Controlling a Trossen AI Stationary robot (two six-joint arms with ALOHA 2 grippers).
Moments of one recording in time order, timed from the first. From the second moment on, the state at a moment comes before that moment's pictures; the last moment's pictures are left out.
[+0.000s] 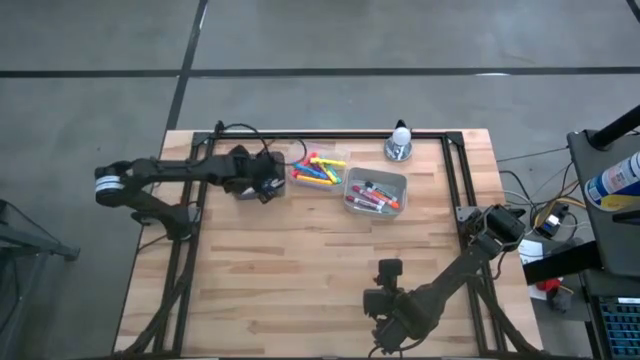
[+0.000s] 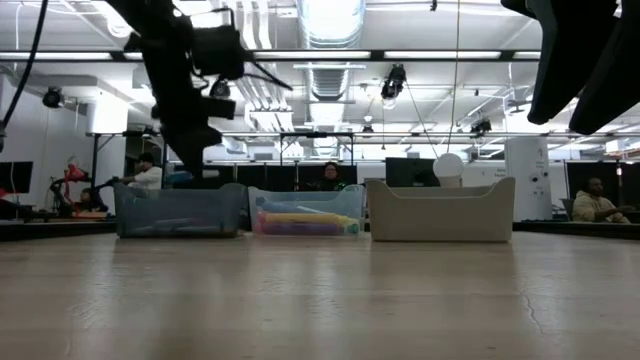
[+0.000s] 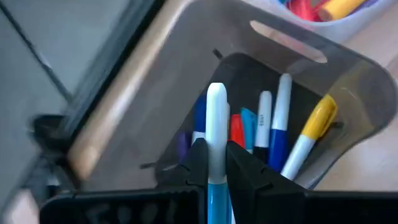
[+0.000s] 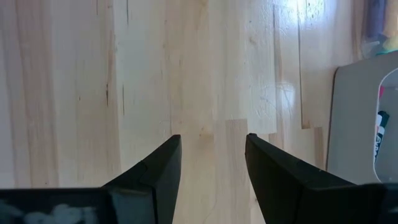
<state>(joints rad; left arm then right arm) 0.30 1.35 0.90 -0.76 -0.54 -0.24 0.74 1.97 1.53 -1.14 0.53 0.75</state>
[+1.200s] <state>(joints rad) 0.46 1.25 0.84 -0.52 -0.12 -0.16 0.73 1.97 1.51 -1.07 0.74 0.74</state>
